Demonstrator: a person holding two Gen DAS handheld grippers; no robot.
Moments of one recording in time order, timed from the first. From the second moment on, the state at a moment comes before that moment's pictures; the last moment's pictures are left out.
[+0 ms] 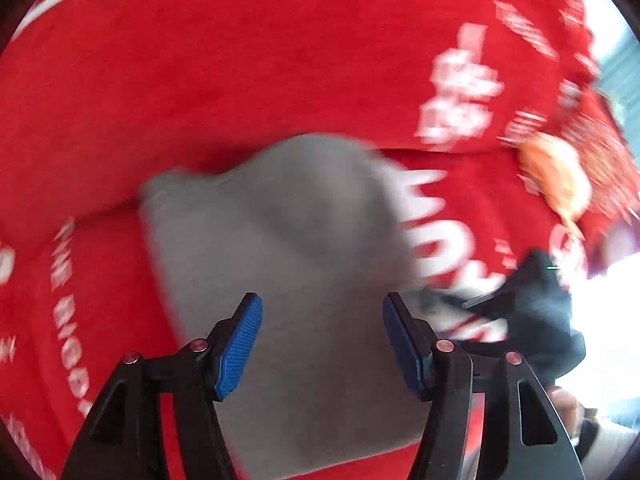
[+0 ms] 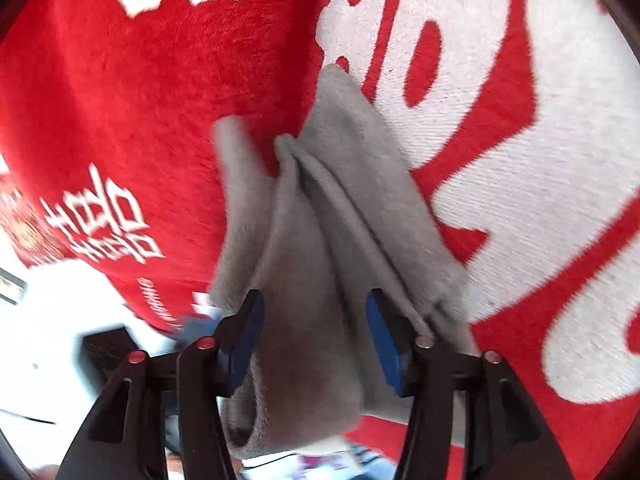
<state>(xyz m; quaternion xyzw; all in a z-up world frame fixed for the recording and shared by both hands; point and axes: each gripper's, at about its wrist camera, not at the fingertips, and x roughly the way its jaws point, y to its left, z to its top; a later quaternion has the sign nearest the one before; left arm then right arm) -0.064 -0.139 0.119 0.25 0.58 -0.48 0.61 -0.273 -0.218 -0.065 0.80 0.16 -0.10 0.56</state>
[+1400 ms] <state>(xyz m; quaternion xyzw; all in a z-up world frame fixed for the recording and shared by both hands) -0.074 -0.026 0.045 0.32 0.63 -0.36 0.61 -0.249 -0.164 0.041 0.47 0.54 -0.15 0.69</state>
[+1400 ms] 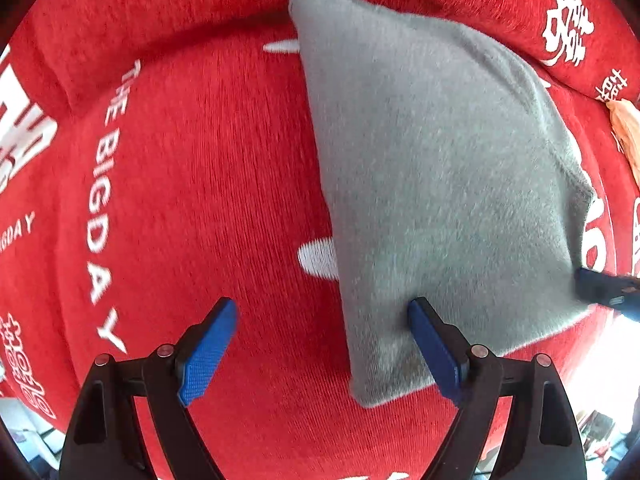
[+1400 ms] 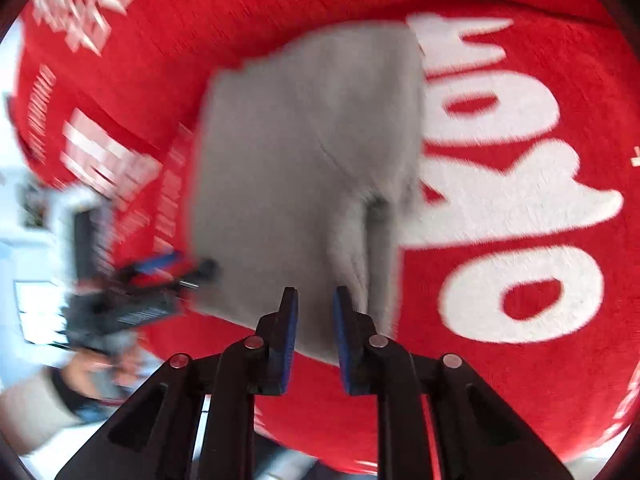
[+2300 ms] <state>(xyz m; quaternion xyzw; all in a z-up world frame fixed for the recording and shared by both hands) -0.065 -0.013 0.040 0.31 0.64 -0.37 0.60 -0.255 -0.144 0.031 0.45 0.56 -0.23 0.66</state>
